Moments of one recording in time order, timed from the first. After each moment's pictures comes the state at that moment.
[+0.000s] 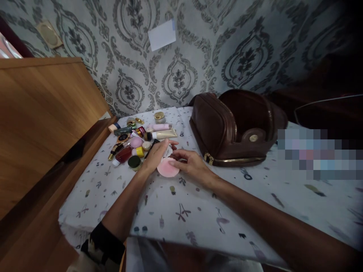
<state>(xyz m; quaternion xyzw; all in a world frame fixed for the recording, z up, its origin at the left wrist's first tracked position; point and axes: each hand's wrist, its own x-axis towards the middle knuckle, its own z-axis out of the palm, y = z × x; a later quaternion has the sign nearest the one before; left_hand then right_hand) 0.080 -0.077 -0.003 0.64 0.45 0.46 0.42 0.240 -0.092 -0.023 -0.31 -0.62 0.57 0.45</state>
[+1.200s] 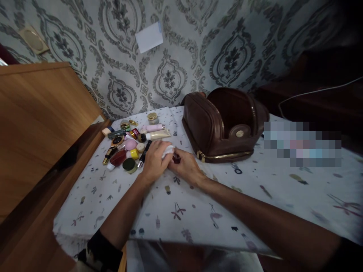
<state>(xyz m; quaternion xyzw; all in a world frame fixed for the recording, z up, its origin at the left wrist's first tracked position) 0.096 -0.094 -0.002 0.81 0.44 0.38 0.02 0.236 -0.091 -0.037 -0.44 -0.67 0.36 0.47</state>
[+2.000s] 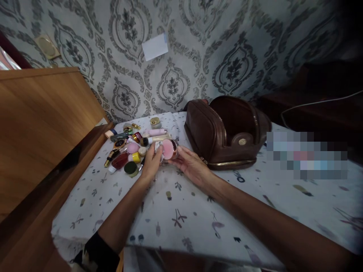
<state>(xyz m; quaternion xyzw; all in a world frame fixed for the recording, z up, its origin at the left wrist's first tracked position) 0.088 -0.073 -0.019 0.61 0.51 0.53 0.29 0.242 -0.080 -0.028 -0.21 -0.31 0.76 0.53</state>
